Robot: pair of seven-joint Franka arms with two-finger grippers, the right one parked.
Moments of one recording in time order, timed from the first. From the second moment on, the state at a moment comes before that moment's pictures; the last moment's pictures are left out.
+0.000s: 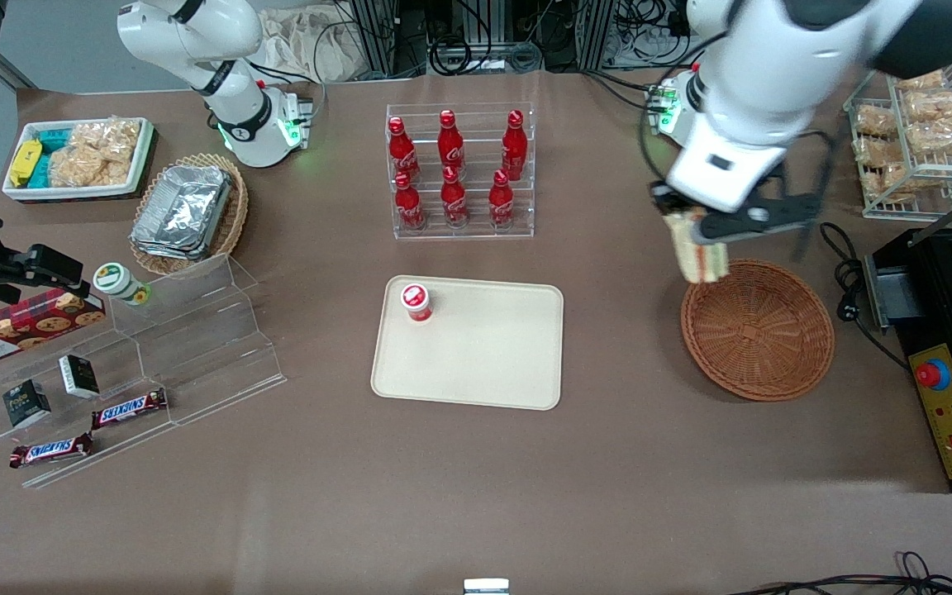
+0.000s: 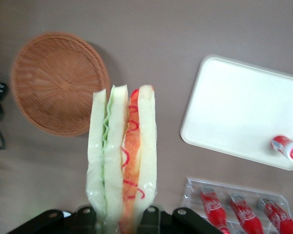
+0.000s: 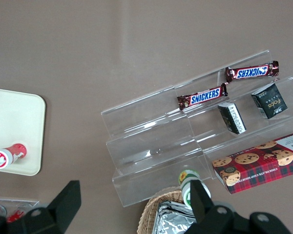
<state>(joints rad) -0.18 0.11 -0.38 -1.48 0.08 1.51 -0.71</state>
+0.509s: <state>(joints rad) -0.32 0.42 -0.46 -1.48 0.18 1.82 -0.93</state>
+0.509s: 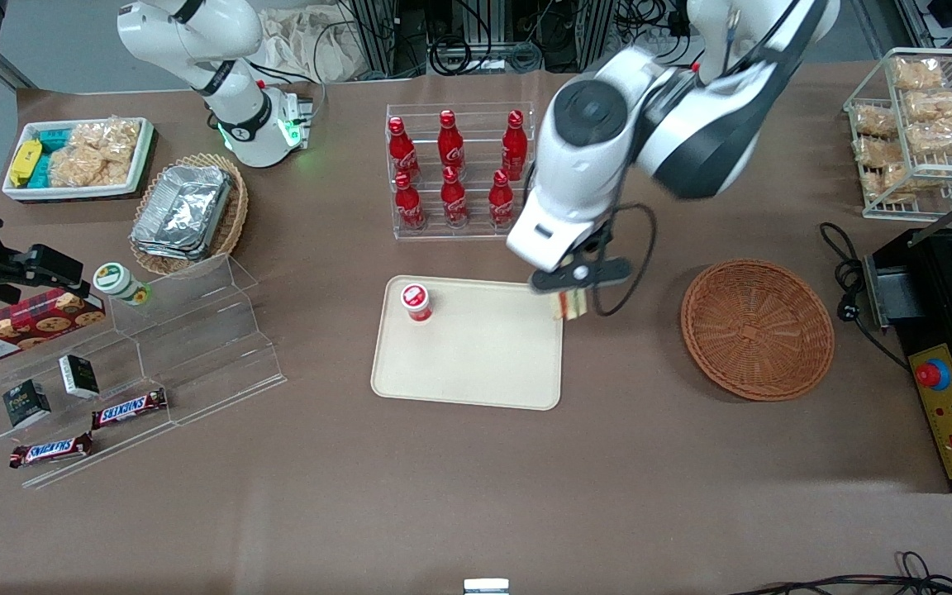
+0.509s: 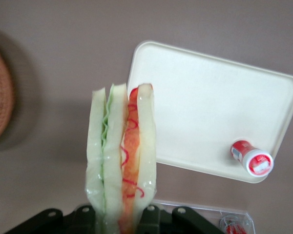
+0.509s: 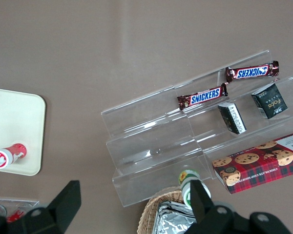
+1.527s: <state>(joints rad) -0.35 0.87 -0.45 -1.40 0.37 2.10 -1.05</state>
